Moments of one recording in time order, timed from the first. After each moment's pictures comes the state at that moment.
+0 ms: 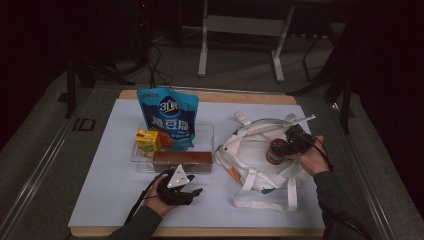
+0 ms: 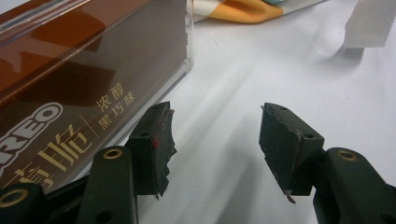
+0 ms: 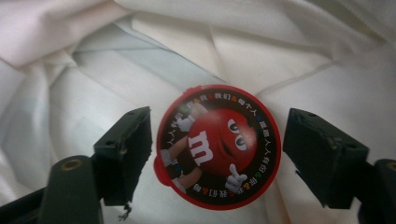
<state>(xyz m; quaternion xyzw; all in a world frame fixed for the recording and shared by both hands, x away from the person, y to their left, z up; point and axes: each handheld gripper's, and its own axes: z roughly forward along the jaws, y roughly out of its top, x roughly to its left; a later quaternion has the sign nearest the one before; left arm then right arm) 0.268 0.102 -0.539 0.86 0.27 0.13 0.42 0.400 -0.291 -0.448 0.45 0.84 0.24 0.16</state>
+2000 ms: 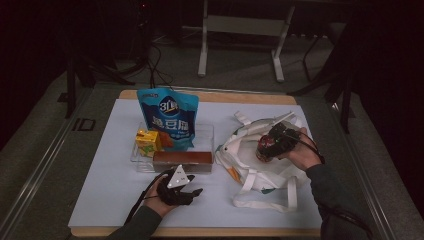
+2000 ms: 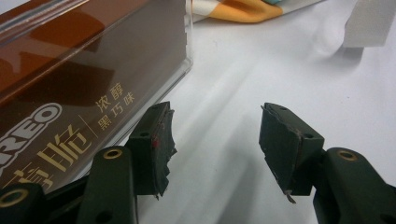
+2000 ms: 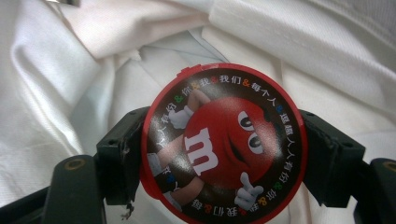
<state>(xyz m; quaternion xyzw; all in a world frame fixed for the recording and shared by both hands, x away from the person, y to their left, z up) 0.268 0.102 -0.539 0.86 0.27 0.13 0.42 0.397 -0.243 -0.431 0.35 0.90 0.21 0.14</state>
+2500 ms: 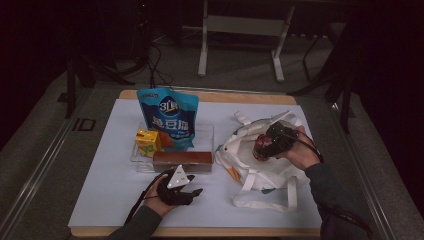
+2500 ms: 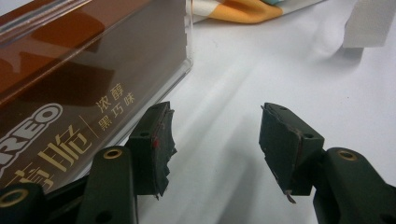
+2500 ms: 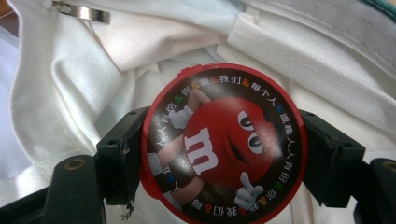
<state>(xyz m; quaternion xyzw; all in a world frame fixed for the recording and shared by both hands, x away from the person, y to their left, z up) 0.267 0.102 -0.539 0.86 0.27 0.13 0.42 0.392 -0.233 -0.421 0.33 0.91 0.22 0.14</state>
